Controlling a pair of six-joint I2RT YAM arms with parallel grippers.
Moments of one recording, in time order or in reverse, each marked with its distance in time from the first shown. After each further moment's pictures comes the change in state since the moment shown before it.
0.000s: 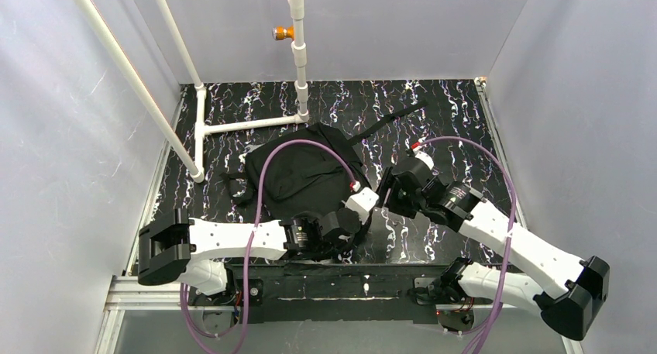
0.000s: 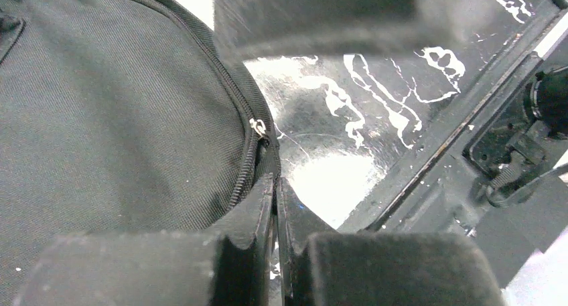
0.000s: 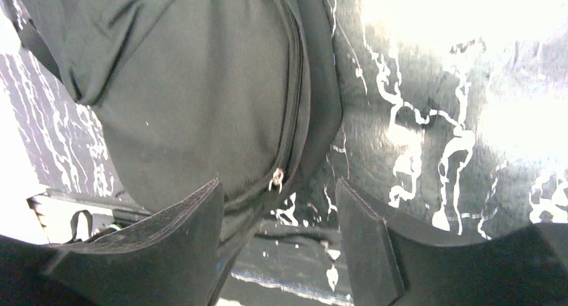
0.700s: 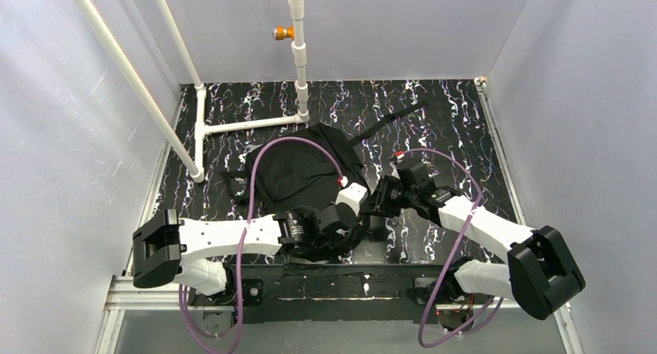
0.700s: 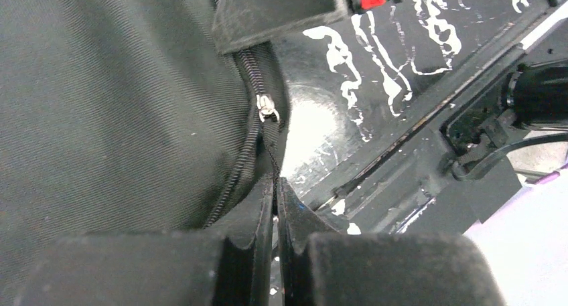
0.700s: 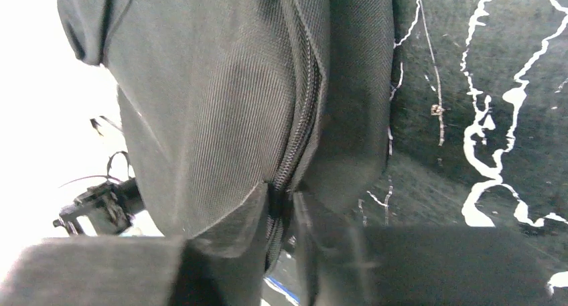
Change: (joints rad) left arm 0.036 -0.046 0.042 -0.229 0.101 -0.245; right arm -0.253 0.196 -0.306 0.578 -0.541 -0.146
